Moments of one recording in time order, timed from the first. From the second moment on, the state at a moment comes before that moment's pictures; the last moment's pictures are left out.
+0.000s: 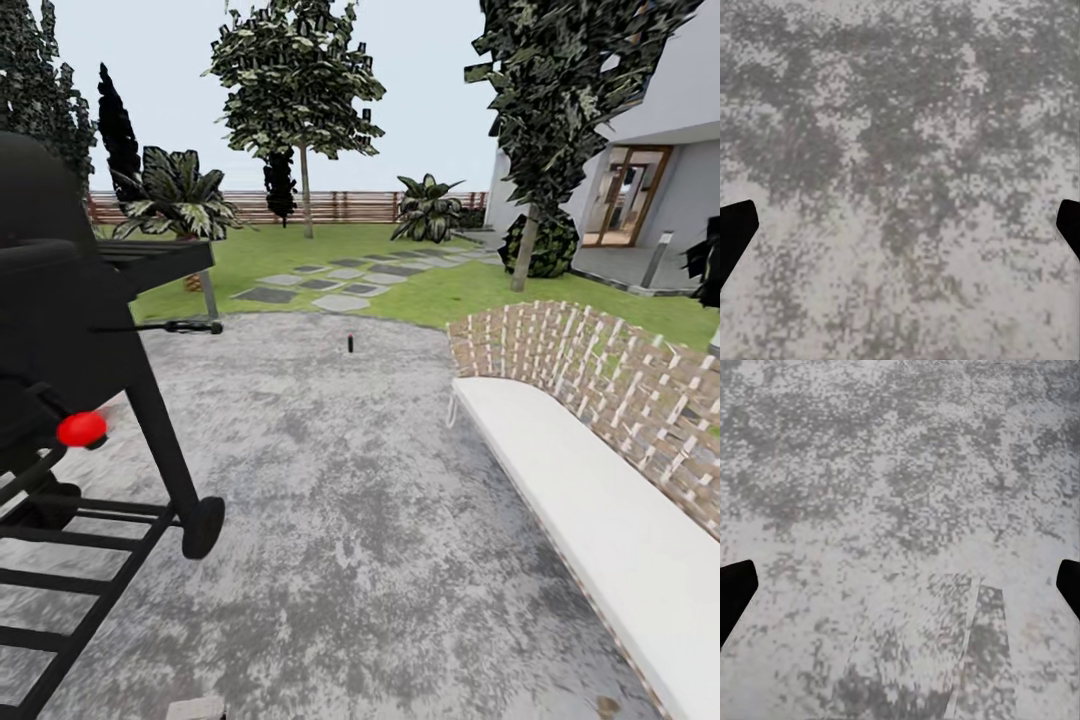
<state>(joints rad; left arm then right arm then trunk) -0.30 0.07 0.03 -0.24 0.08 -0.25 0.01 -0.04 -0.07 0.00 -0.59 0.06 -0.27 0.01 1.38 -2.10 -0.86</state>
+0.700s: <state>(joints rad) -0.30 0.07 0.03 -0.24 0.08 -0.25 0.01 -0.04 -0.07 0.00 -0.59 0.06 -0.27 0.01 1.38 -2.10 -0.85</state>
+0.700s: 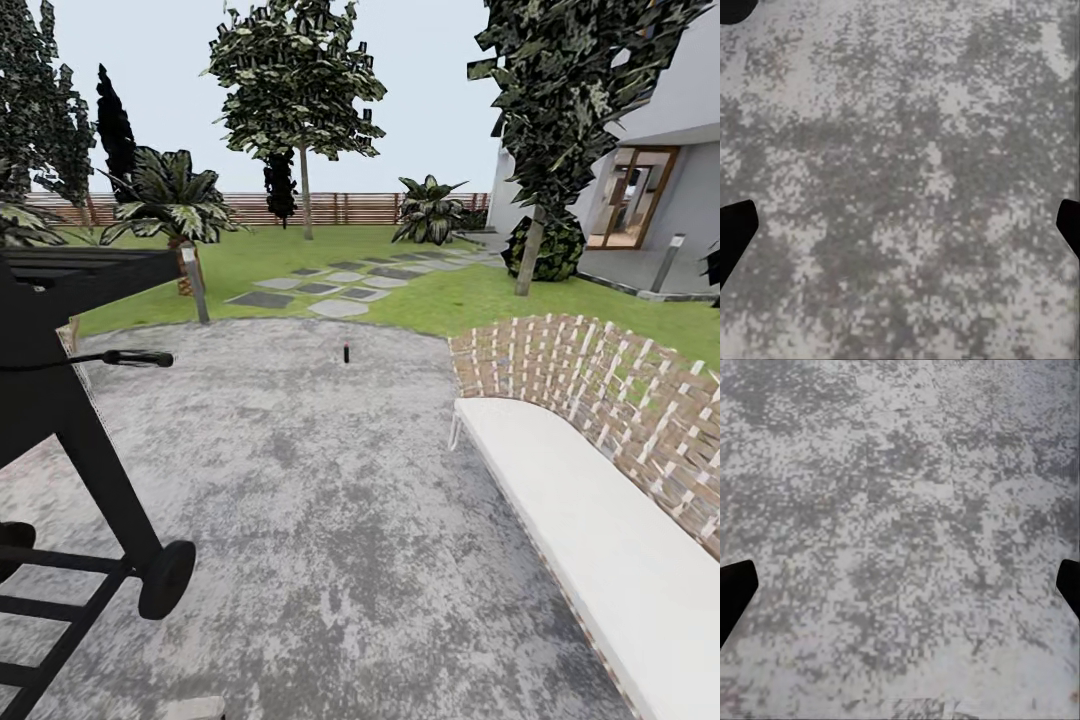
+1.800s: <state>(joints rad) -0.30 0.07 0.03 -0.24 0.08 -0.25 0.01 -0.04 -0.07 0.00 -0.59 0.06 -0.27 0.01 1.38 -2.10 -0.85</state>
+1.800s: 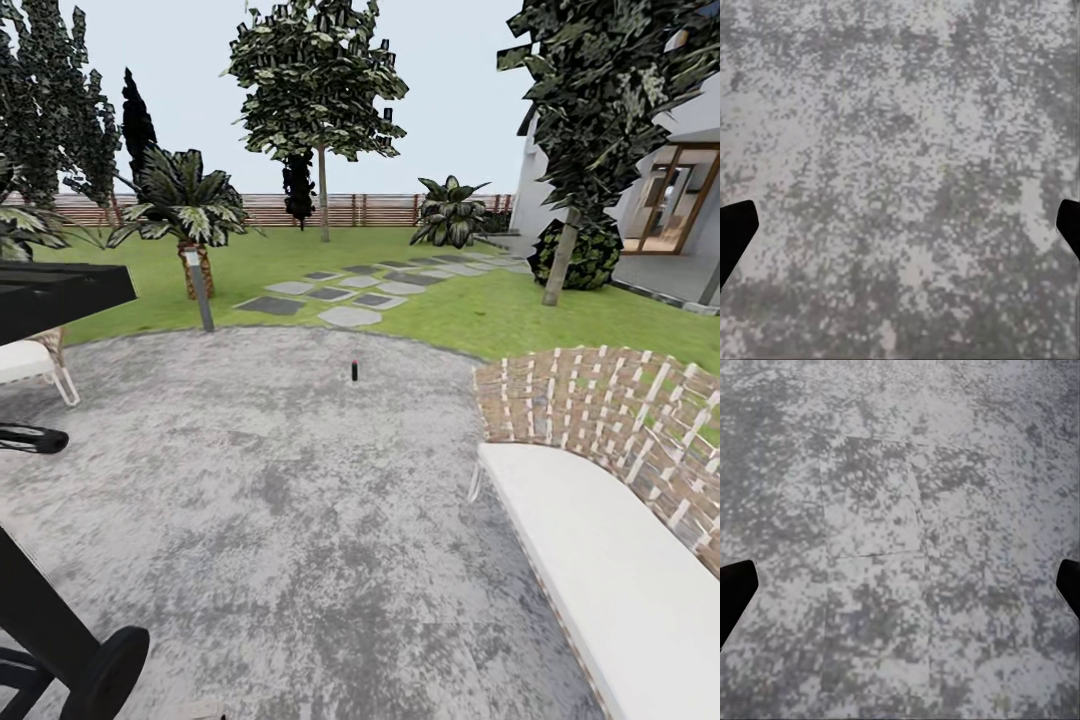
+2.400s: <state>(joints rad) -0.30 0.07 0.03 -0.24 0.08 -0.25 0.01 -0.04 -0.07 0.00 -0.59 0.06 -0.27 0.01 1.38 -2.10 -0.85</state>
